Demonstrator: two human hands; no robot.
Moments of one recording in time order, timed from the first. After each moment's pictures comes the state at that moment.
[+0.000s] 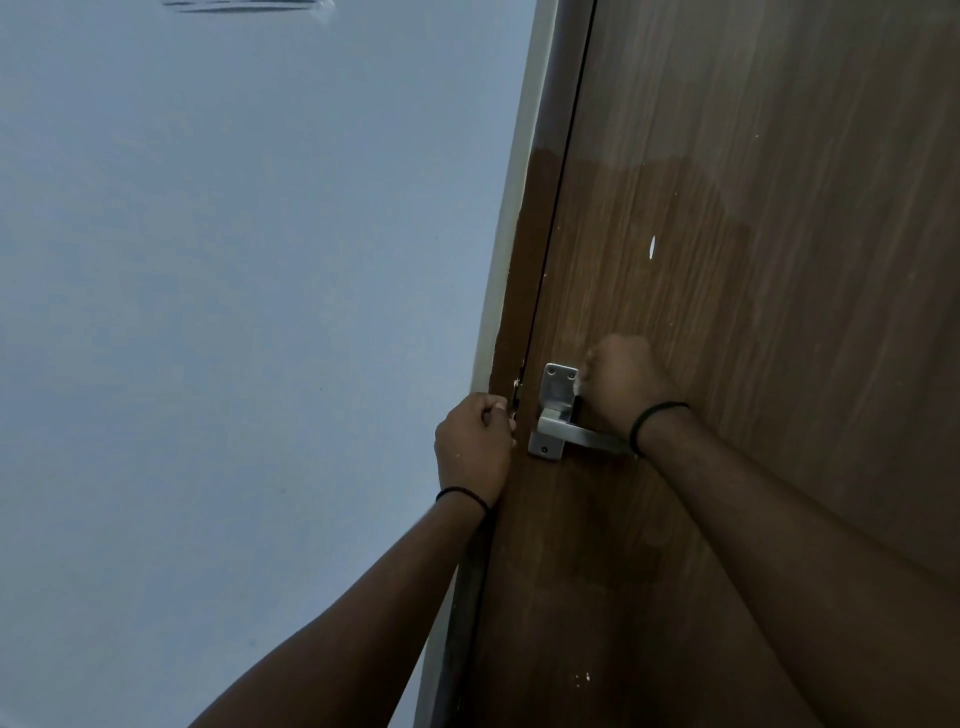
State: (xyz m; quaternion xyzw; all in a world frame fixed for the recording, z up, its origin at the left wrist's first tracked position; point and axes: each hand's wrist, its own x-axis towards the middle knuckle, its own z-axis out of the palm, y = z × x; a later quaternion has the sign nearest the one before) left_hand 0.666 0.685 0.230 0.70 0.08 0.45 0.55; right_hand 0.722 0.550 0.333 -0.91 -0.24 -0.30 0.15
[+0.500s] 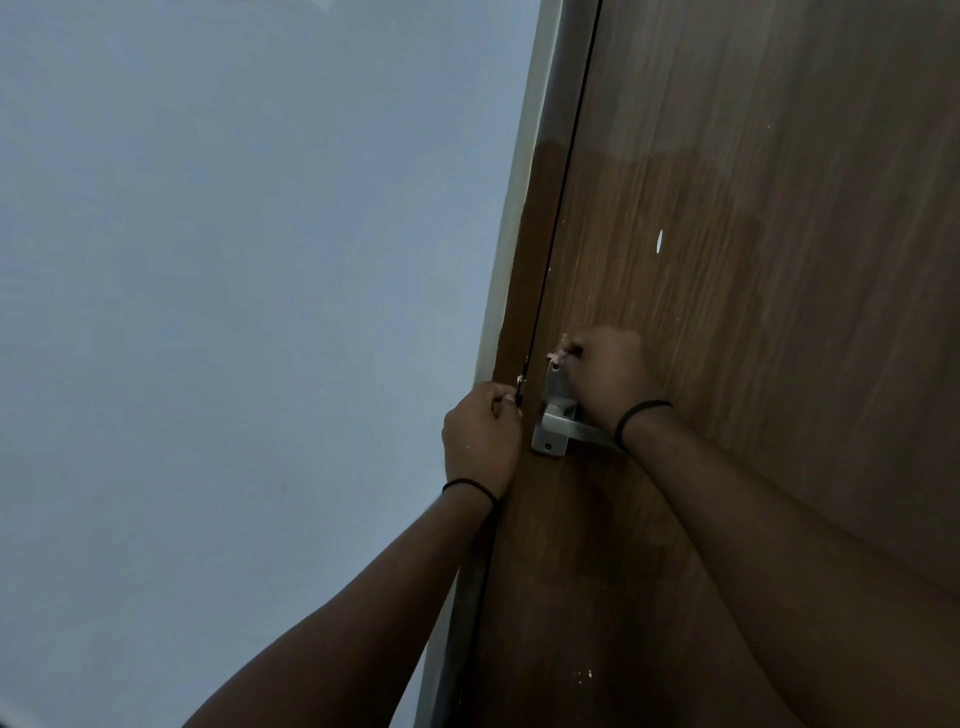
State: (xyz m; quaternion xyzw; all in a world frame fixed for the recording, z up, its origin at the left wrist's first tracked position) left_hand 0.670 0.684 0.234 0.71 0.07 0.45 0.53; right_hand 0.722 0.569 0.333 -0.89 -0.27 -0.31 0.21
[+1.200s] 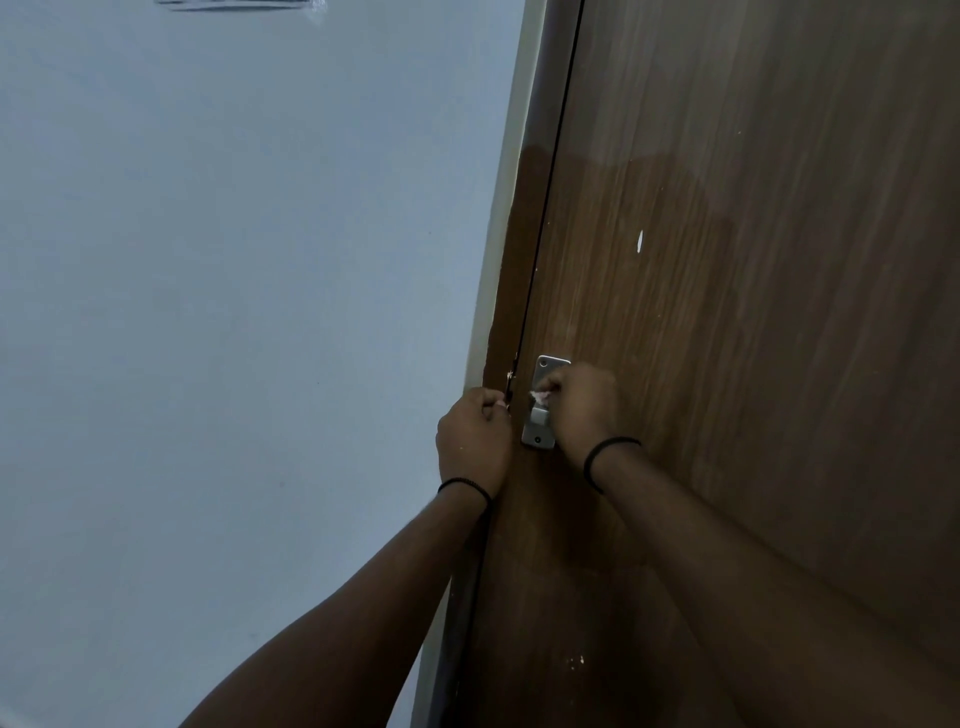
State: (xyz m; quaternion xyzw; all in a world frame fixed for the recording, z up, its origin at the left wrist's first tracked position) left_hand 0.660 0.678 0.230 0.72 0.09 0.43 0.54; right_hand 0.705 0.576 0.298 -0.91 -0.22 -0.24 0.24
